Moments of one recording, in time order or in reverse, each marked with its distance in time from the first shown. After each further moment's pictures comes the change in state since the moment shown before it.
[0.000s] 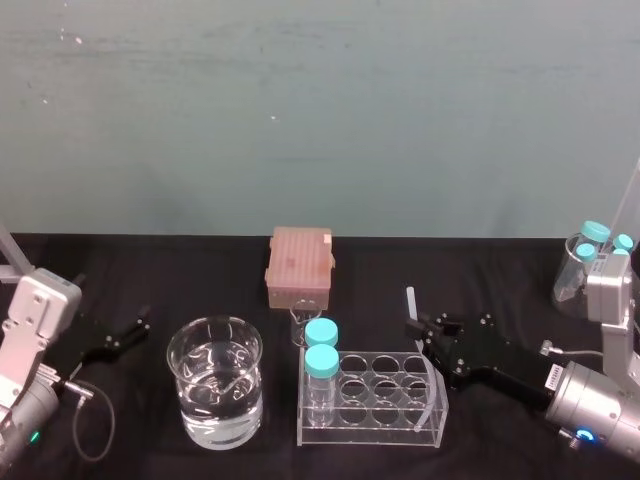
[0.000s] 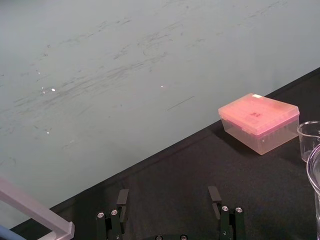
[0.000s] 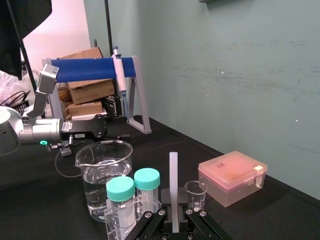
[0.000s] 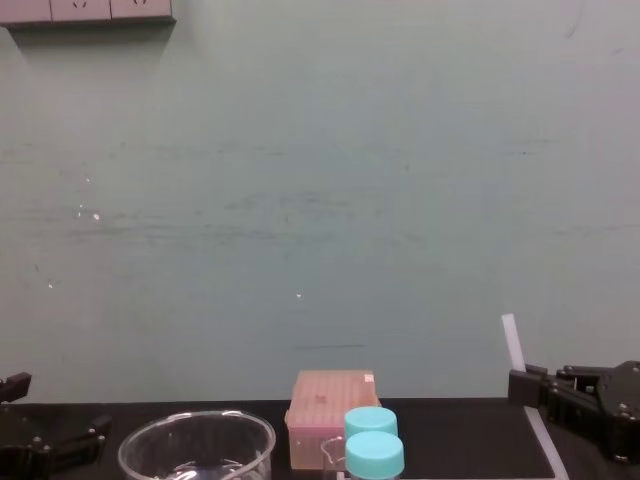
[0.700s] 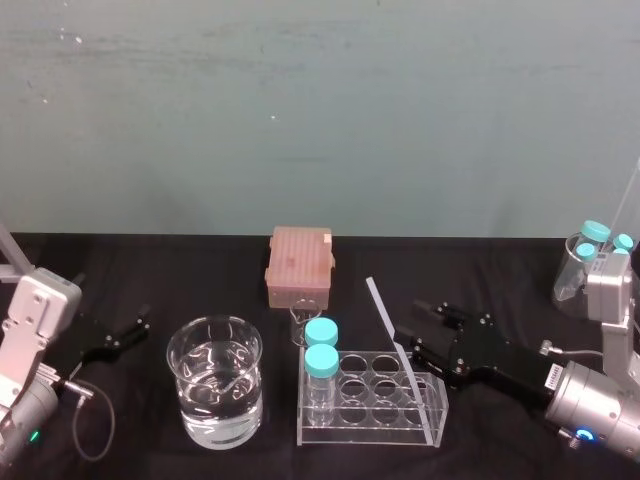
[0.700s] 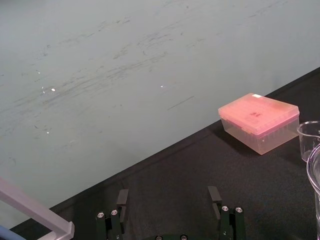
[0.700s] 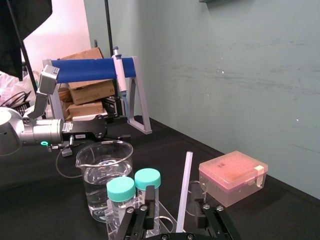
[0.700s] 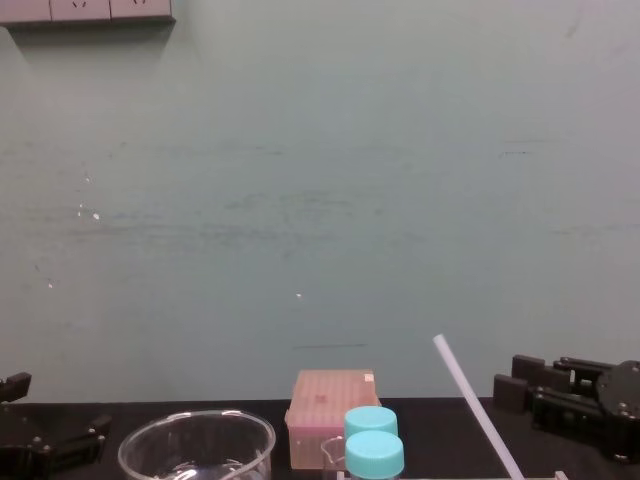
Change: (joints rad) left arm 0.000 0.000 0.000 0.000 0.000 0.000 0.000; right arm 0.001 0.000 0.000 -0.001 0.004 0.003 0.002
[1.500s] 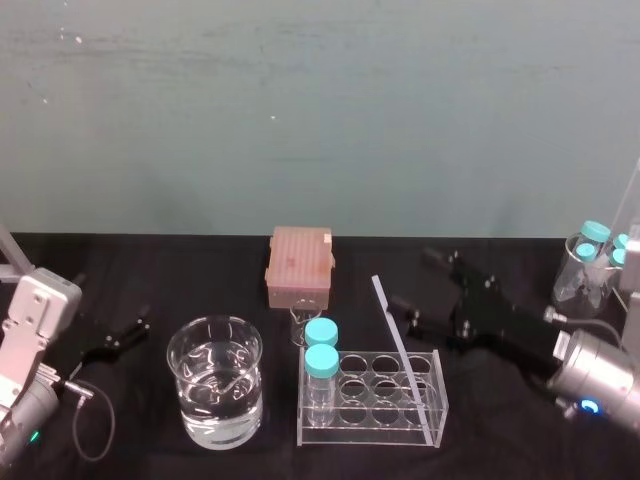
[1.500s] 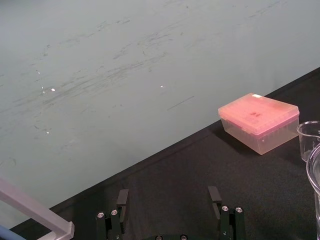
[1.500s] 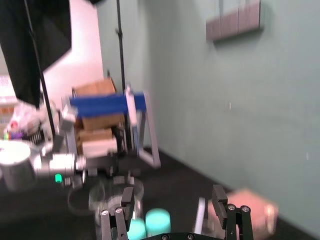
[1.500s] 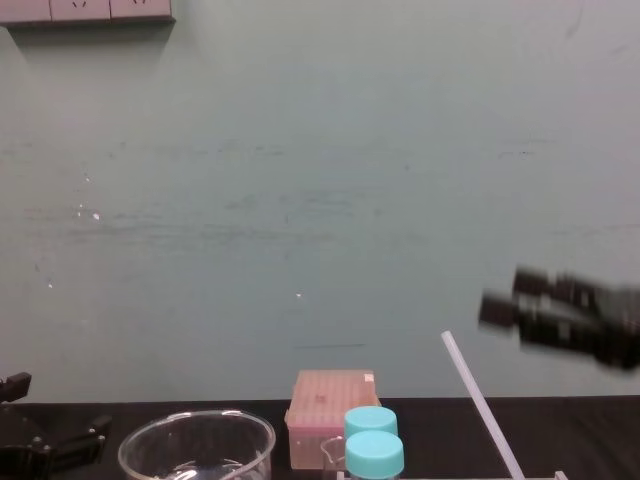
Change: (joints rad) left arm 0.000 0.000 0.000 0.000 0.000 0.000 0.000; right arm 0.006 -0.012 0.035 -0.053 0.073 -0.024 0.046
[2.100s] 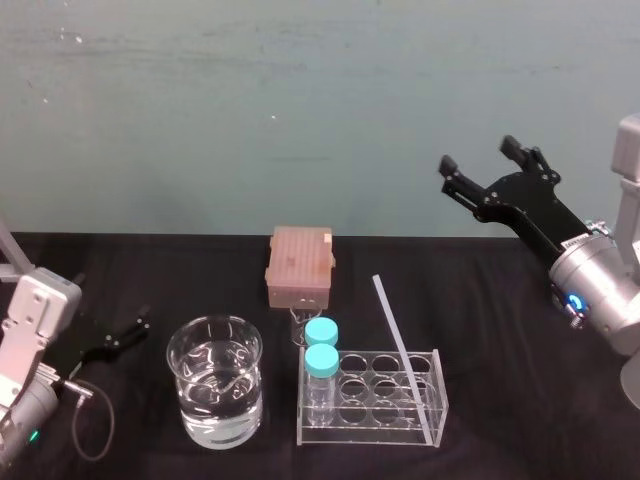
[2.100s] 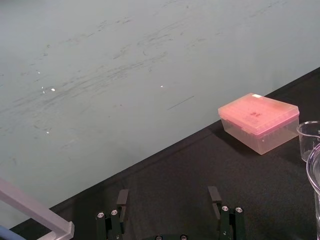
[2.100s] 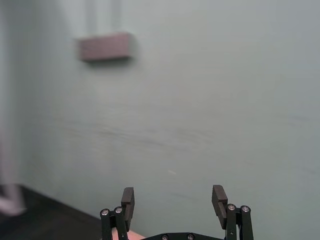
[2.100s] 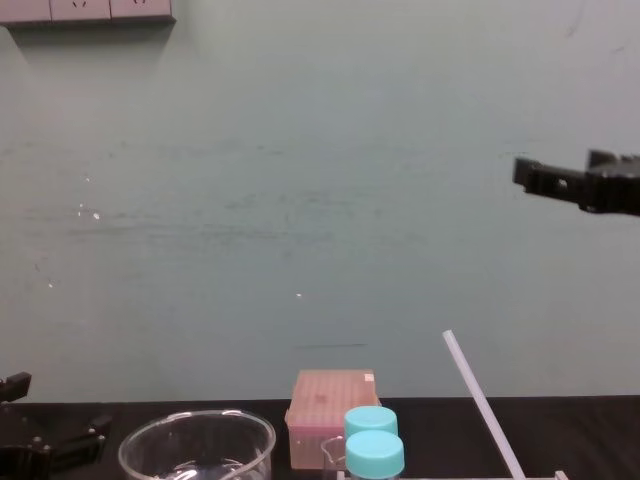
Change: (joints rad) left arm 0.000 0.000 0.000 0.000 0.000 0.000 0.000; right arm 0.057 -0.125 0.104 -0.114 -0.237 0.163 -0.595
